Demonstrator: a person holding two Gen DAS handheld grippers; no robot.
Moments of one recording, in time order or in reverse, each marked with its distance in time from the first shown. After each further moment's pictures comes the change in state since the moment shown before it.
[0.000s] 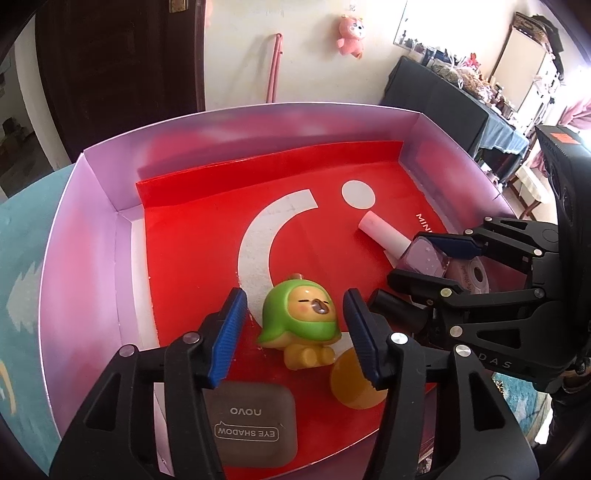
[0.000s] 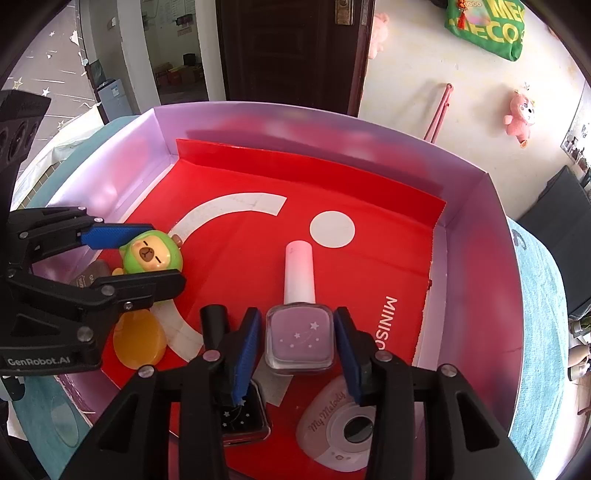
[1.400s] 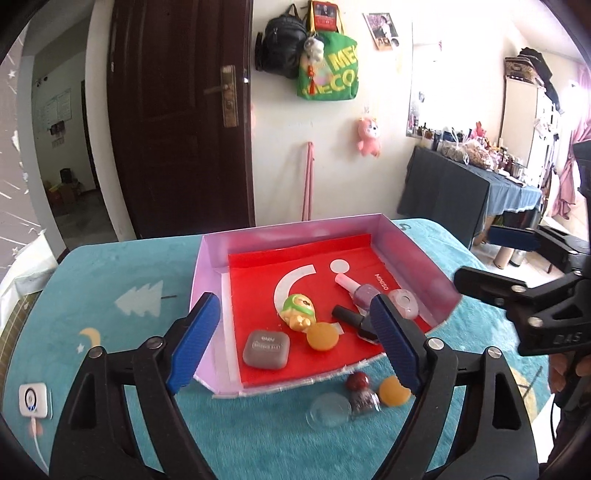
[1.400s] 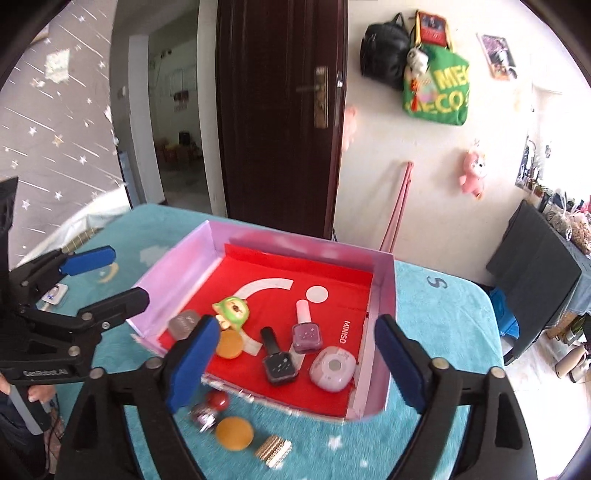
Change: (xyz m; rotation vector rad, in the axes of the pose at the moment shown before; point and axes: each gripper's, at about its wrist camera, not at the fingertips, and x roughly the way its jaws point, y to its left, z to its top) left arm -0.171 -0.054 -0.069 -0.011 -0.421 0.195; right arm -0.182 0.027 -0.042 0.052 -0.362 -0.057
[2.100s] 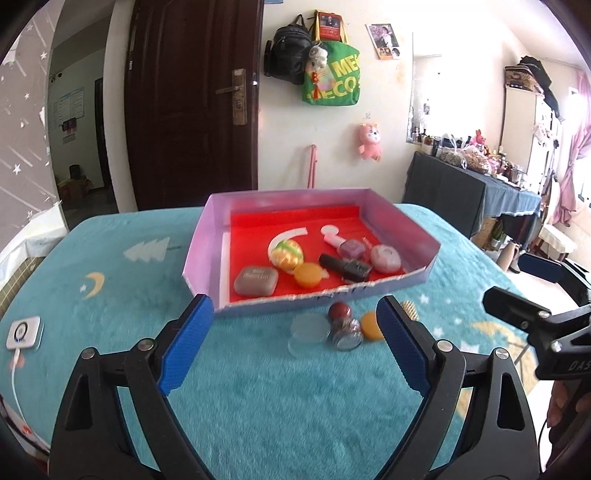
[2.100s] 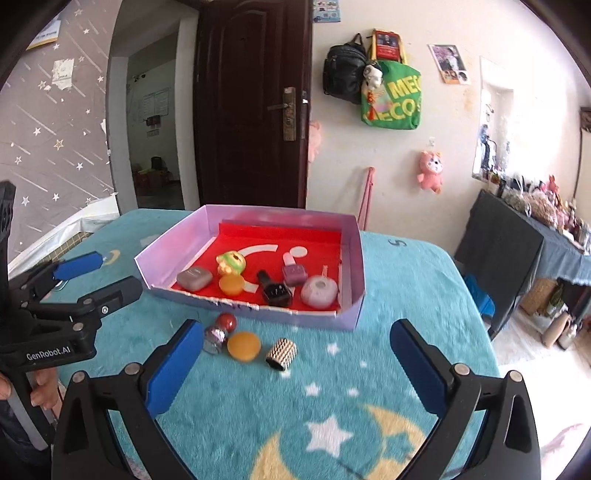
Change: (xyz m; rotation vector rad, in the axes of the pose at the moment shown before) left arm -0.044 -0.018 -0.089 -0.038 -0.046 0.019; right arm -0.068 0.024 -0.105 0.087 -0.089 -0.118
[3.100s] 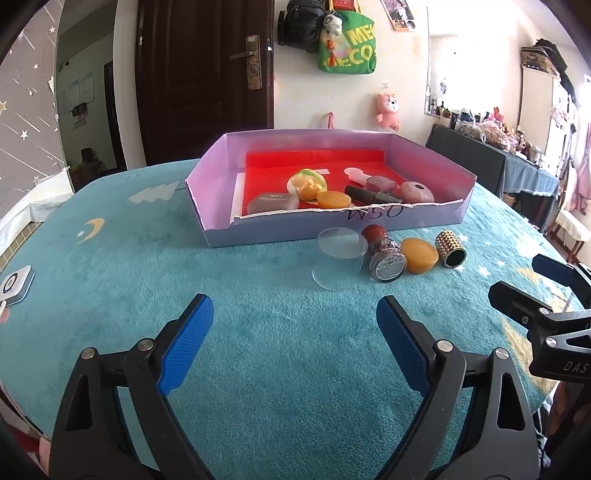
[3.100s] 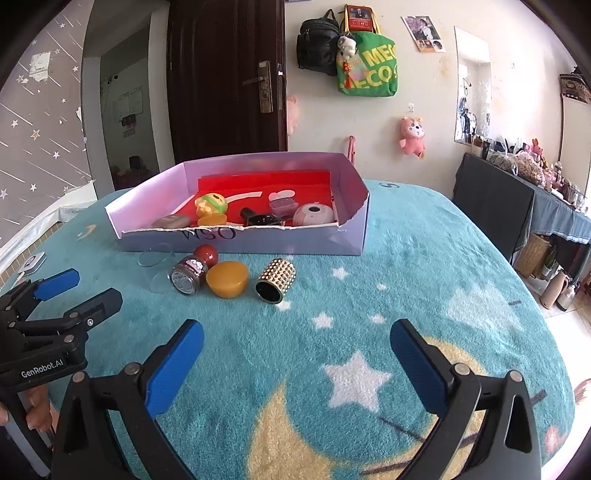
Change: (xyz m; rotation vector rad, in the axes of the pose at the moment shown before) left arm 0.035 0.006 -0.063 -0.005 0.088 0.063; right arm 0.046 0.006 -0.075 0.077 0.055 -0.056
